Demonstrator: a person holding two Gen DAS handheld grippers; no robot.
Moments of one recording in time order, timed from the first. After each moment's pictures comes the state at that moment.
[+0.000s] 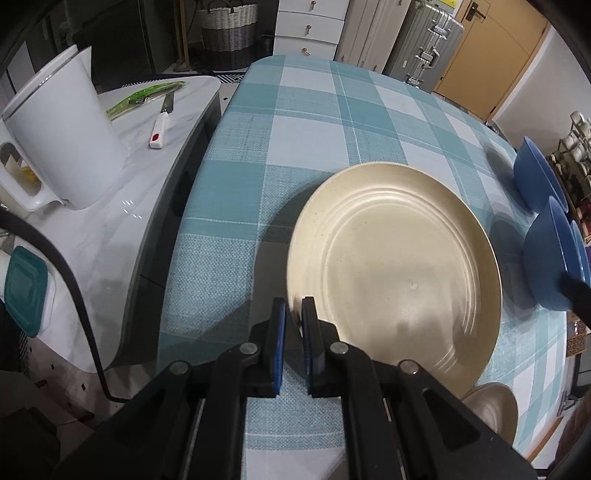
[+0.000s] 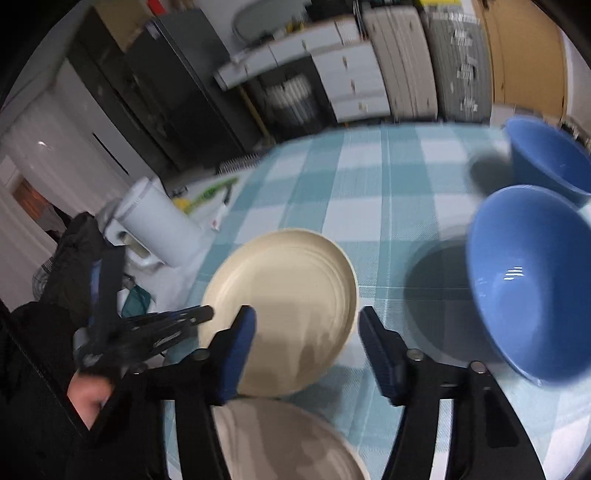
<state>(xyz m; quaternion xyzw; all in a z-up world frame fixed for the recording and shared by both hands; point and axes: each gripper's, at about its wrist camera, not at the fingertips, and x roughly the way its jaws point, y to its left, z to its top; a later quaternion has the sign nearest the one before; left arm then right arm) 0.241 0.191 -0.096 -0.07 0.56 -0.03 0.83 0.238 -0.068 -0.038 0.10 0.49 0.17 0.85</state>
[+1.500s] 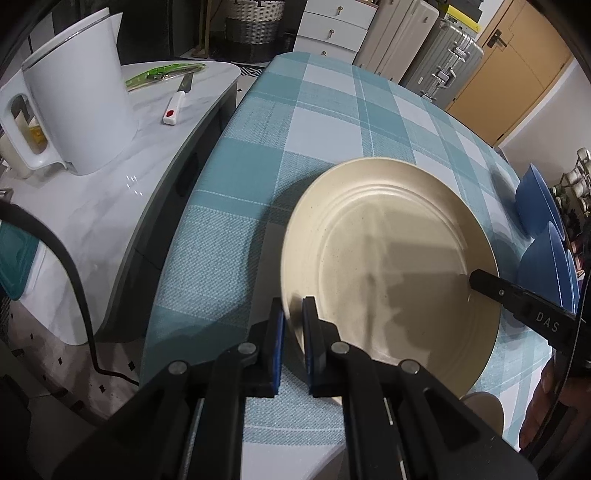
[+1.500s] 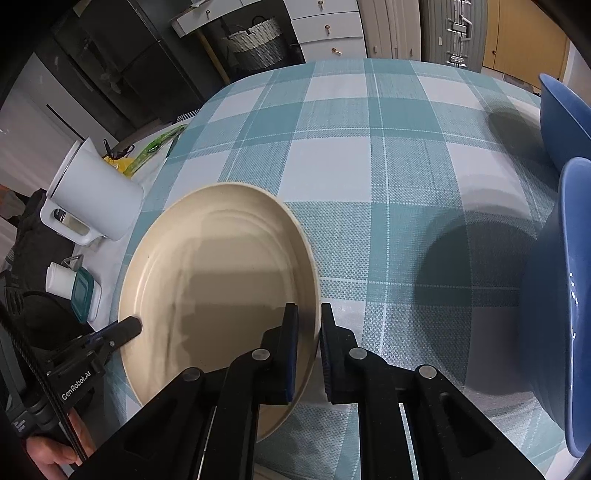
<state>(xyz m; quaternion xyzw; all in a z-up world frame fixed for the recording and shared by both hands) 0.230 0.200 -0.105 -0.13 0.55 -0.01 0.82 0.286 -0.043 -0.106 0.06 0.57 0.12 0.81</state>
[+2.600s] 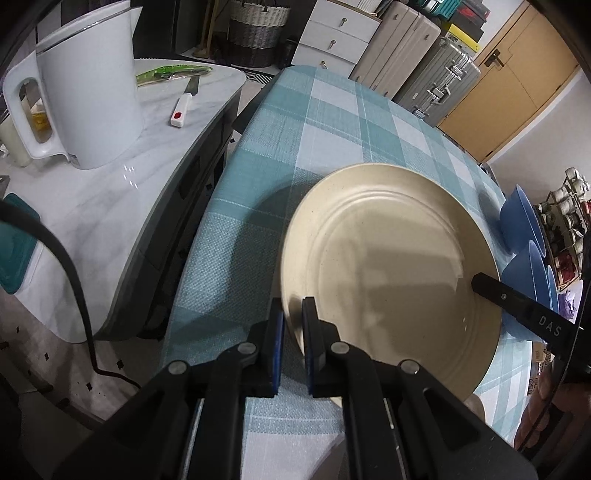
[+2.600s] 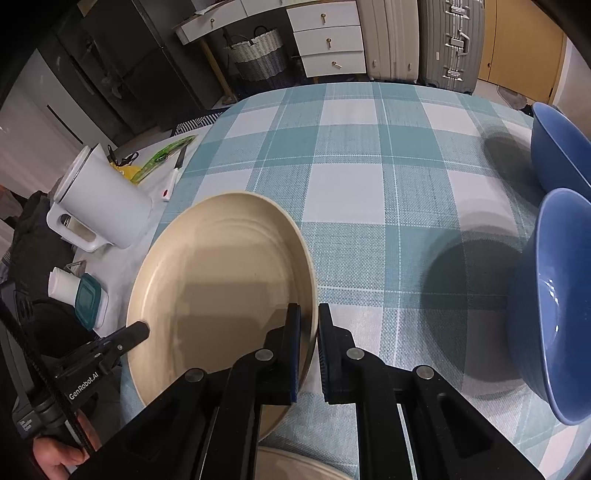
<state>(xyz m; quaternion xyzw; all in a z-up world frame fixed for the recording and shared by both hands) 0.223 0.224 -0.093 -0.17 0.54 -0.03 0.83 0.273 -0.026 -0.070 0.05 0.55 0.11 0.82</state>
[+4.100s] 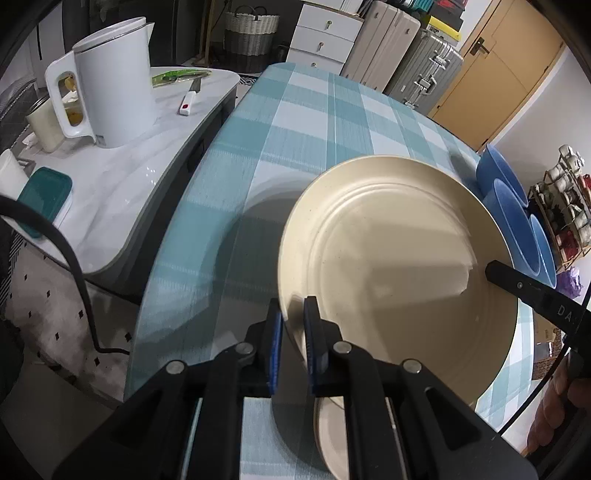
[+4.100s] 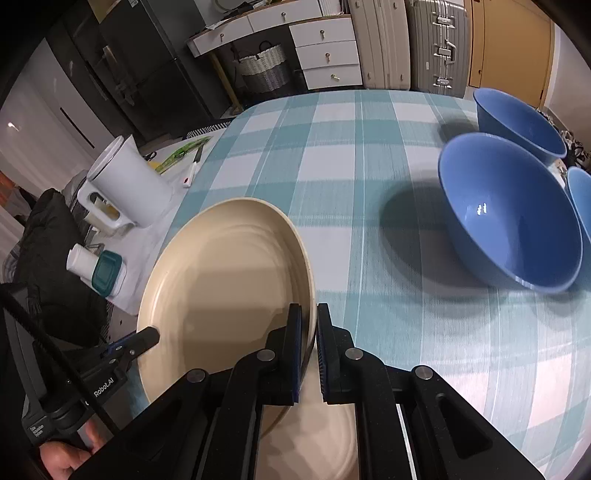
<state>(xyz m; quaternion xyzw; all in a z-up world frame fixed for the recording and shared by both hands) 0.121 0.178 -0.070 -0.14 0.53 -0.02 0.84 0.155 -0.063 -0.037 0.06 0.53 0.12 0.84</state>
